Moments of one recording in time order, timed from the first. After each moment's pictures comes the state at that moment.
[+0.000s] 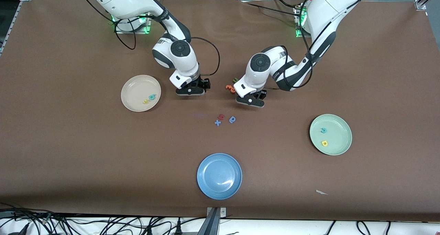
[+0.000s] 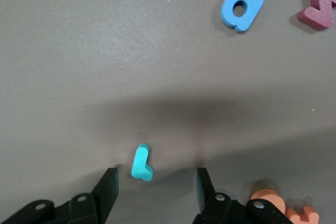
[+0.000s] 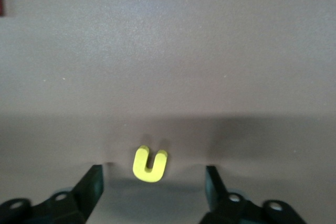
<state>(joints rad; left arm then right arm) -0.13 0.63 -0.54 -2.00 0.46 2.48 -0.78 0.30 0.56 0.42 -2.10 -0.49 2.67 1.08</state>
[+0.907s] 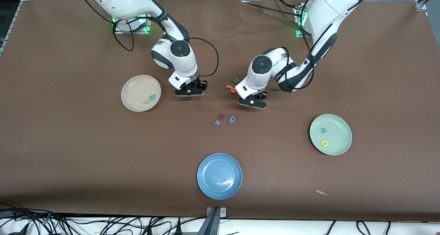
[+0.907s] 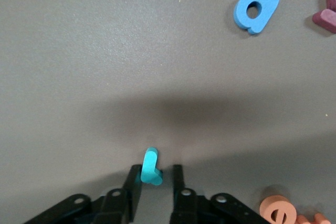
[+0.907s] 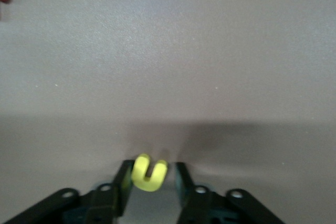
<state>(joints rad) -0.13 0.63 -0.53 -2.00 0.46 2.48 -0.78 0.30 0.56 0.41 -2.10 -0.53 2.66 1.08</state>
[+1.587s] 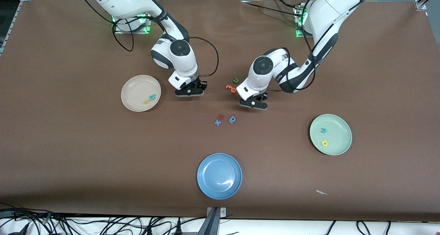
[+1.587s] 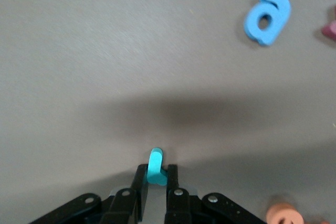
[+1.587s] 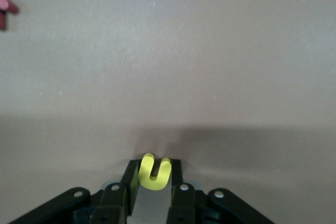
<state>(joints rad) -0.12 0.63 -0.52 -1.99 0.46 2.48 -0.78 0.30 0.55 0.40 -2.10 -0.54 2.66 1.06</state>
